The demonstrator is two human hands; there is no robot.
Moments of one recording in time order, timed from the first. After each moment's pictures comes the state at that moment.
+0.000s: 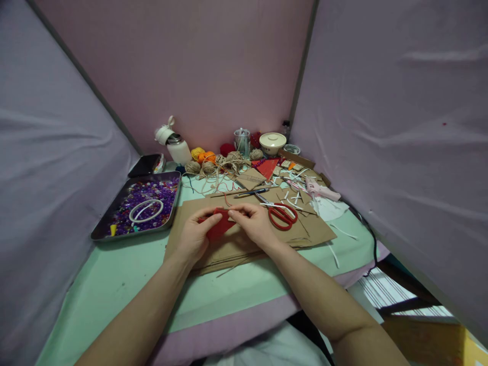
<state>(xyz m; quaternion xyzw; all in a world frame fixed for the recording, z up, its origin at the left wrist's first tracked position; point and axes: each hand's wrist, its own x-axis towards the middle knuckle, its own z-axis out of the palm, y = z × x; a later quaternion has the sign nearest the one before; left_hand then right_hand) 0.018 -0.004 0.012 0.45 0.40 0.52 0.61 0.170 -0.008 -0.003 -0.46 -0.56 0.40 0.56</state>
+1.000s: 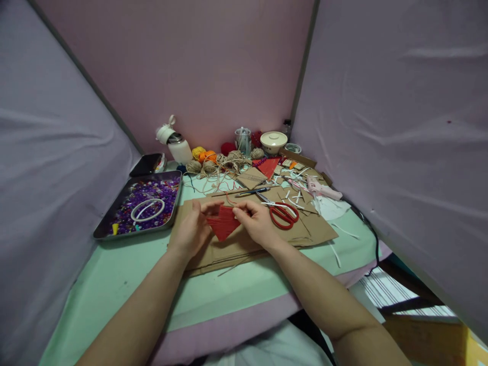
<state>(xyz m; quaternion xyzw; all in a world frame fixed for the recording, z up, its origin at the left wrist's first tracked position) 0.005 0.008 0.011 0.42 0.35 0.48 0.69 0.175 -0.008 -0.004 -0.45 -0.60 0.35 0.56</state>
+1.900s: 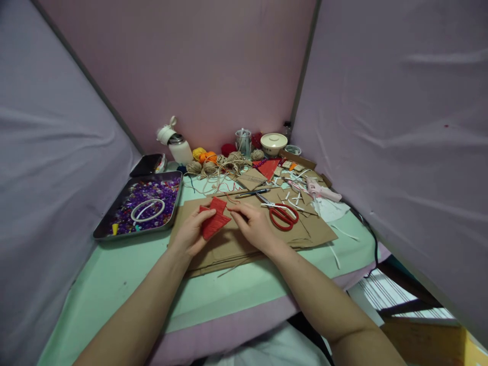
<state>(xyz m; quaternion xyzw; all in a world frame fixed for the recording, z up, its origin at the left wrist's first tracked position) 0.006 0.010 0.012 0.31 0.36 0.51 0.72 0.173 -0.009 -0.006 -0.43 -0.72 0.19 0.51</state>
